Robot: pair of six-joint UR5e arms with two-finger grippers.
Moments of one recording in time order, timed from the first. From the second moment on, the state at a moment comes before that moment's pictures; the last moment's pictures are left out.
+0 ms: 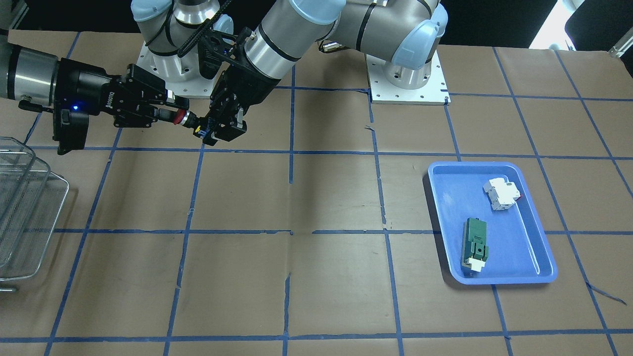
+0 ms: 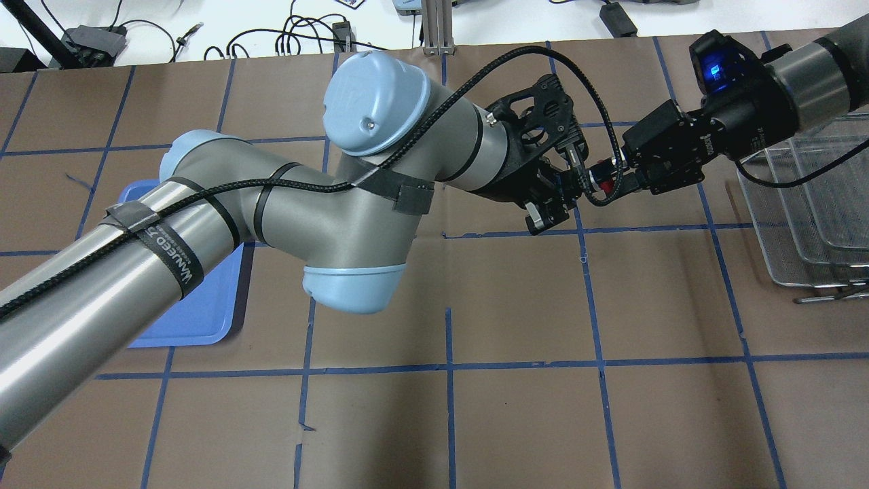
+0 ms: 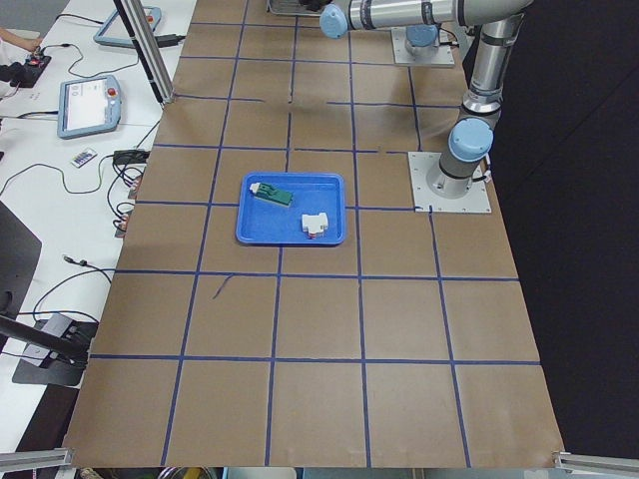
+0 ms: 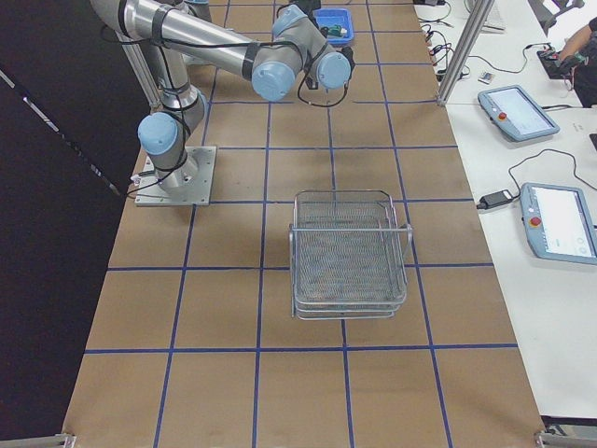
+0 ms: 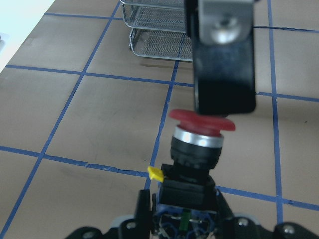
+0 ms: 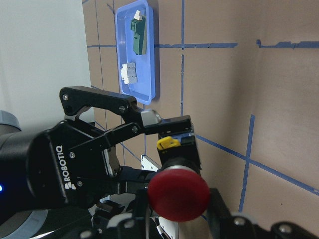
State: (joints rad) left arm -2.03 -1.77 -1.75 -0.67 1.09 0.79; right arm 1.21 -1.52 1.68 -1.02 -0.75 -0.78
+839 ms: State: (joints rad) left arm -2.03 -1.76 -1.75 -0.67 1.09 0.78; right arm 1.21 -1.52 1.67 -1.02 -0.76 -0.77
